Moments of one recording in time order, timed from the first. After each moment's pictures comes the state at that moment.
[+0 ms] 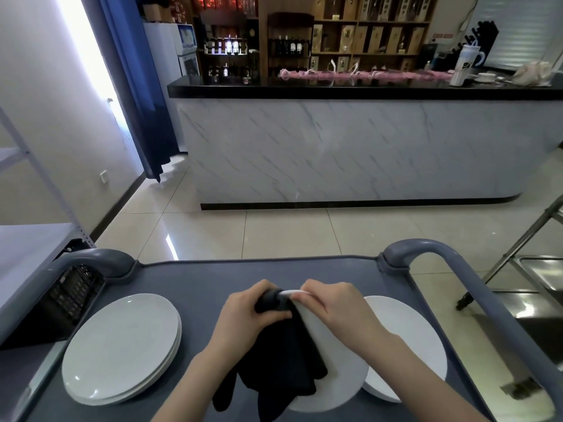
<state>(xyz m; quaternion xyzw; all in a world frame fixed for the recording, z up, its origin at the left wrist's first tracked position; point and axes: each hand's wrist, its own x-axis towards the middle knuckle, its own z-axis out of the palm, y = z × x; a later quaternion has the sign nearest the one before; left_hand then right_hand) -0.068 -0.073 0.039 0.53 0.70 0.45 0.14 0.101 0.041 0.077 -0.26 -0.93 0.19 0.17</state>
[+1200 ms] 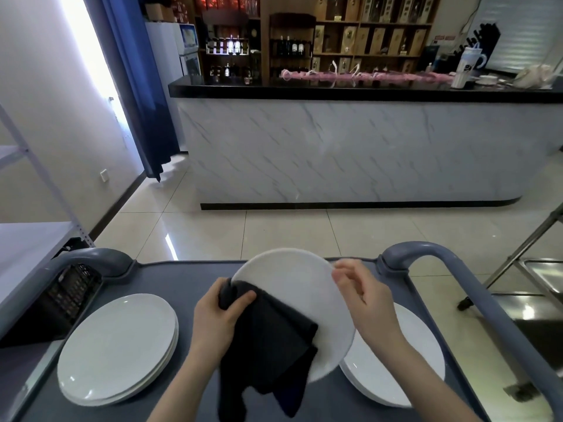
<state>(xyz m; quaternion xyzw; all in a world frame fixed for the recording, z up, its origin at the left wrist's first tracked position) -0.078 -0.088 0.036 0.32 0.71 0.61 0.17 0.122 0.053 0.073 -0.35 -0.77 0.40 0.36</state>
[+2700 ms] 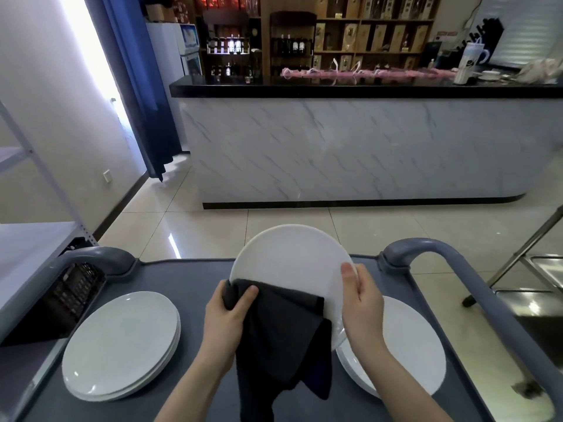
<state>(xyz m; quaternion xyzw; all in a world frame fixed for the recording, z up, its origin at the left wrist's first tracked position) -0.063 -0.084 0.026 0.22 0.66 0.66 0.28 0.106 0.041 0.051 -0.43 -0.64 0.45 0.45</state>
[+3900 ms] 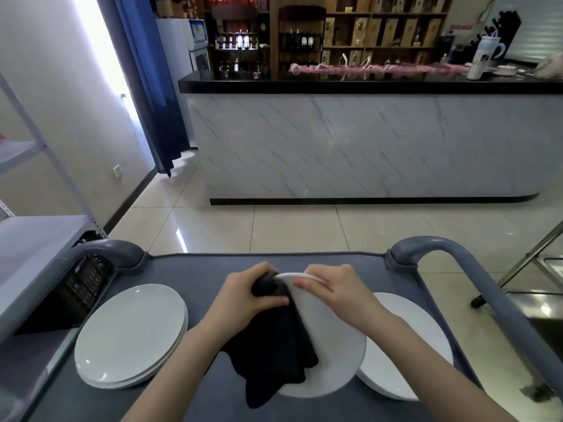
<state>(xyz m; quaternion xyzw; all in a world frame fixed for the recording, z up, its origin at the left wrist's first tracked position) -0.080 -0.074 0.064 0.53 0.70 0.43 0.17 0.092 0.059 0.081 -0.20 -0.90 0.34 0.20</state>
